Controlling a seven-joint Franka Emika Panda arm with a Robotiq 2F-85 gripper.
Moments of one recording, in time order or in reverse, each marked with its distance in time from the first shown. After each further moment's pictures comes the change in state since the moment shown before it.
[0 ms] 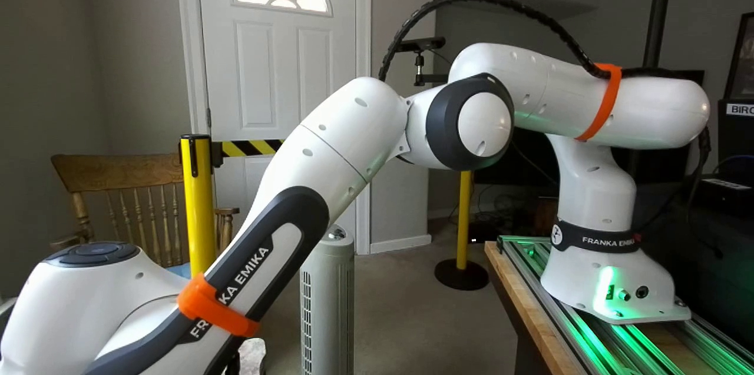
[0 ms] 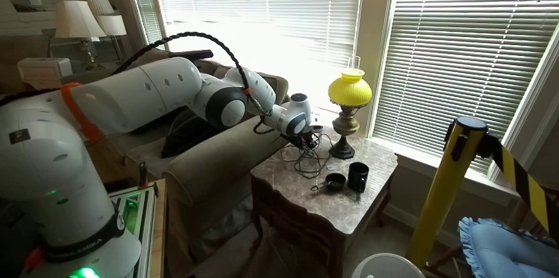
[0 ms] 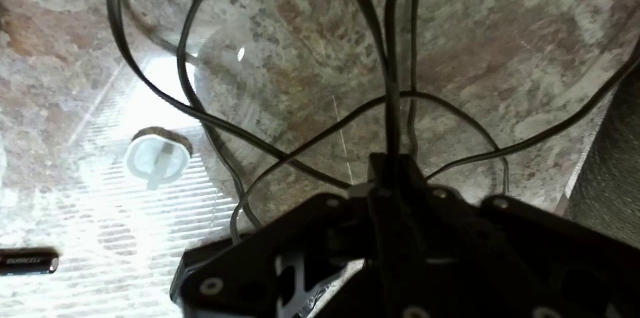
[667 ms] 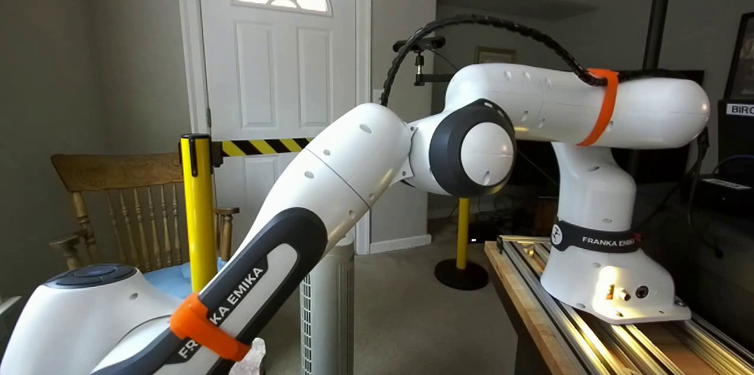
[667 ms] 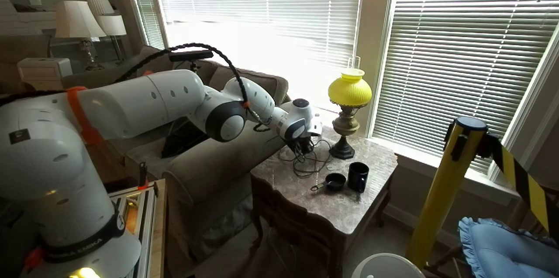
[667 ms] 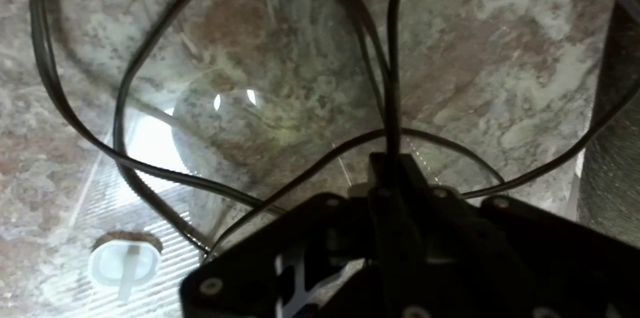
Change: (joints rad) arm -0.001 0.110 0.041 0.147 0.079 -0.076 0.113
